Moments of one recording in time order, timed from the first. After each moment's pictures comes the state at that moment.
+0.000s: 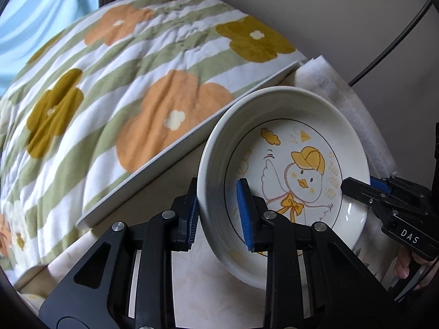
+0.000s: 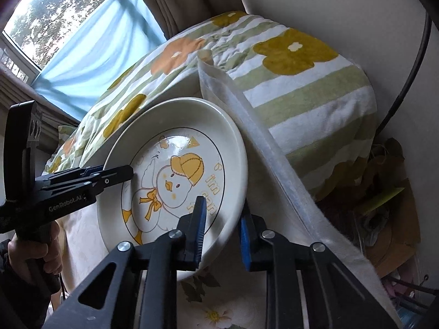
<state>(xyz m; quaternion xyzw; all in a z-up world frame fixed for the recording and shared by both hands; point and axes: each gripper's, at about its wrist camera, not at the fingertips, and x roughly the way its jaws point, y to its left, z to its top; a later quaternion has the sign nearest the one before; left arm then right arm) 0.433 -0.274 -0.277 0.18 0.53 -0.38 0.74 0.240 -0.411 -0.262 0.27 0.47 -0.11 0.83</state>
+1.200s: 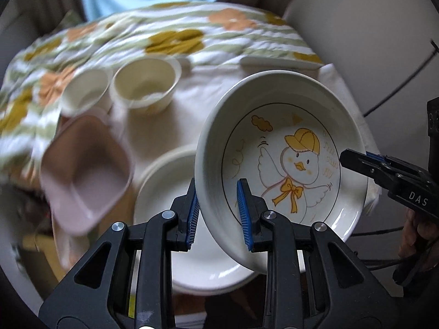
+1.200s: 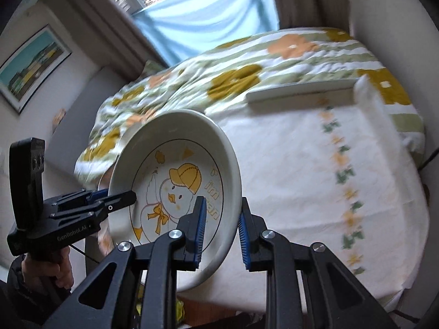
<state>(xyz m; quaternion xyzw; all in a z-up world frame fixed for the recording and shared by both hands) 0.208 0.020 -0.182 0.02 0.54 -0.18 0.82 0.153 -0.216 -0.169 0.16 0.49 0.12 0.85</state>
